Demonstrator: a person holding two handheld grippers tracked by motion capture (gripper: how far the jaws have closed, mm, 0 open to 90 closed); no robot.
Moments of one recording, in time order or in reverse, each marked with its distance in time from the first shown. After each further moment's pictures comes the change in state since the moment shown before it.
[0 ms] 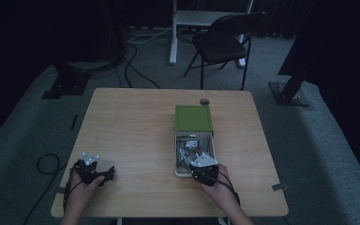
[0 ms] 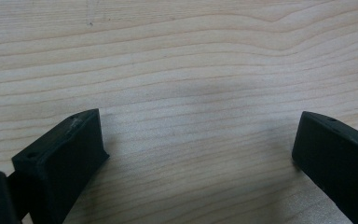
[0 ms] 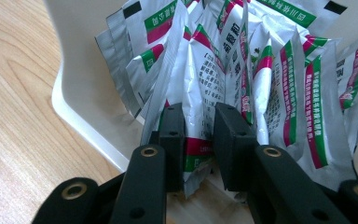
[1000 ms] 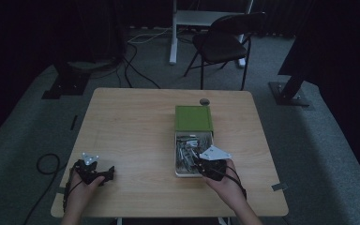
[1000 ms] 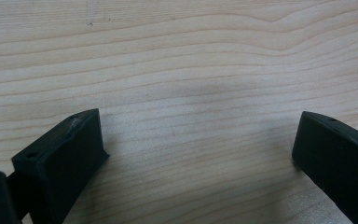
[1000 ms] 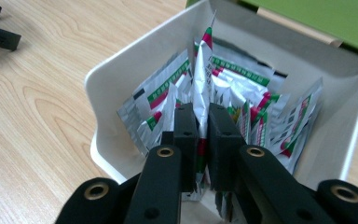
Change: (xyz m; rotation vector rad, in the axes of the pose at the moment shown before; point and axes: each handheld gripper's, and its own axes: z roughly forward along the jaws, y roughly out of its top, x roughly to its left) left arm 0.000 0.000 0.000 0.000 0.000 0.000; right arm -0.017 0.024 -0.038 -0.124 0.059 0.074
